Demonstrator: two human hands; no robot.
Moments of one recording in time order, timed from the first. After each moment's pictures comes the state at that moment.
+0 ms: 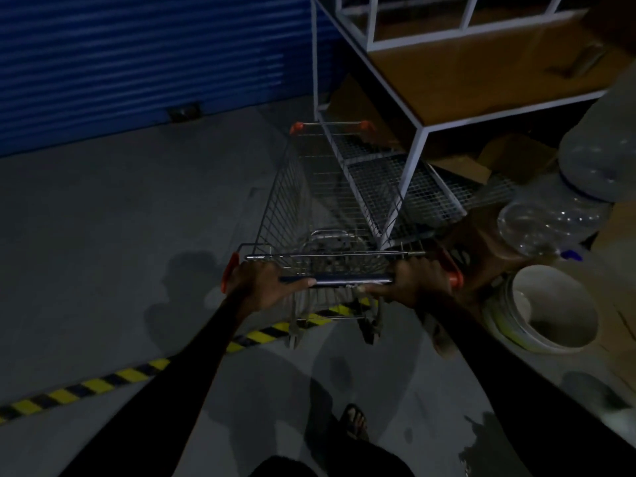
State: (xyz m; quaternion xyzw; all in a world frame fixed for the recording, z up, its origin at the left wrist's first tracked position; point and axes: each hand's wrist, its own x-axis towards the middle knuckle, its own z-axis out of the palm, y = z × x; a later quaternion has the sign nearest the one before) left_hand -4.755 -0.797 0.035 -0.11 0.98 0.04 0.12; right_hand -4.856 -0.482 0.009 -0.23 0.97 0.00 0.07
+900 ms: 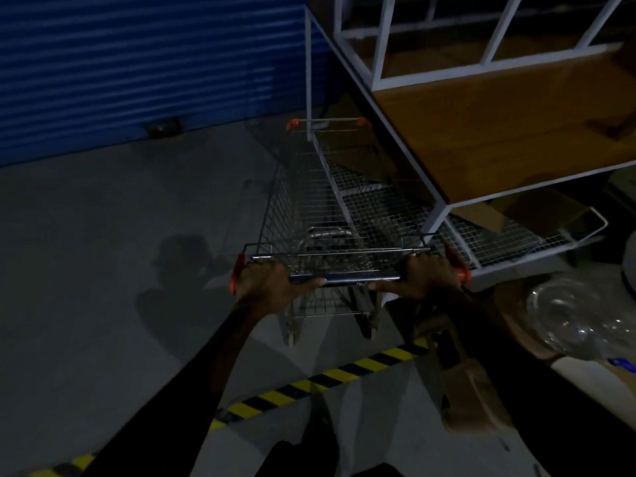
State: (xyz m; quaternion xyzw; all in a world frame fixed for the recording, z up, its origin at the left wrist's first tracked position) left_hand -5.078 -0.865 0.016 -0.13 0.99 0.03 0.11; right_hand -5.183 -0.549 0.019 -0.26 0.96 0.02 0.08
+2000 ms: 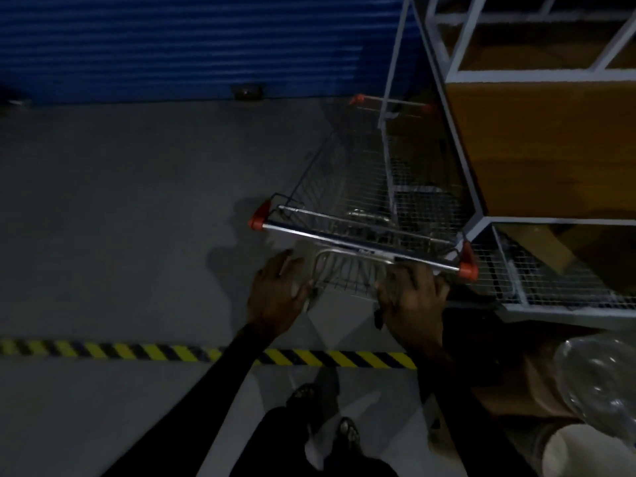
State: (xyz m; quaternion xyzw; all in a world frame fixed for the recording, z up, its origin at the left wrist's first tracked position) left_hand -4.983 -0.771 -0.004 -0.19 0.95 0.21 -0.14; right_hand -5.114 -0.529 -0.023 -0.30 0.91 -0.22 -0.18
